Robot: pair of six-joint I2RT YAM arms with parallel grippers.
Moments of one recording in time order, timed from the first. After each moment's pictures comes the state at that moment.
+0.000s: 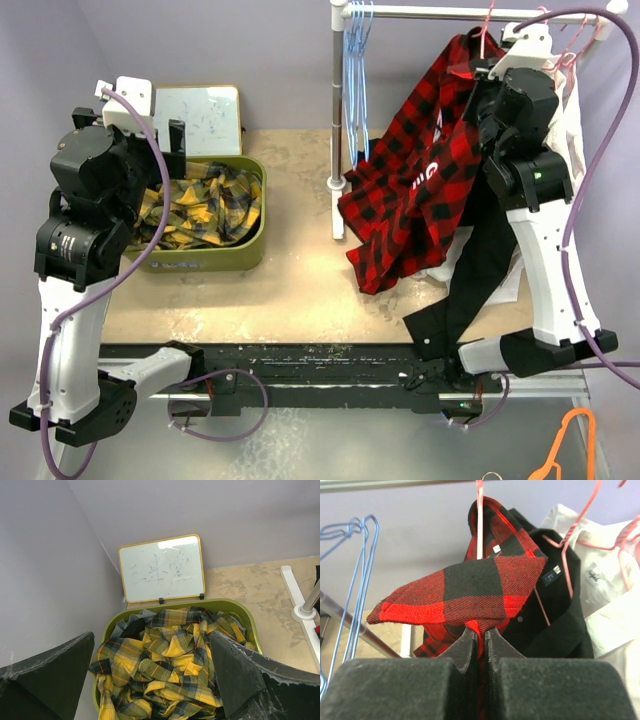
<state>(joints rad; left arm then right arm) -0.28 1.09 1.79 -0.81 -0.37 0.17 0.27 1.38 1.93 -0.59 0.46 0.03</state>
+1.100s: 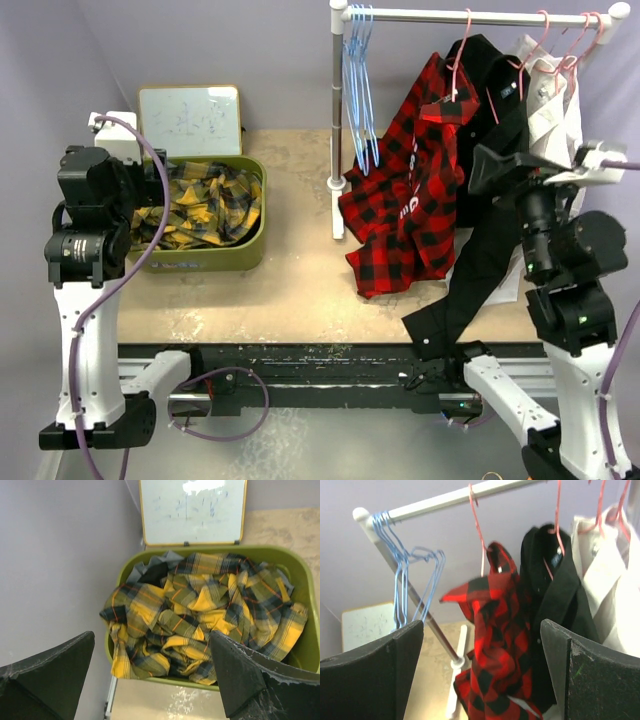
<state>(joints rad) -0.02 1.00 1.55 -0.84 -0.25 0.16 0.24 0.82 1.43 -0.40 0.26 0.20</state>
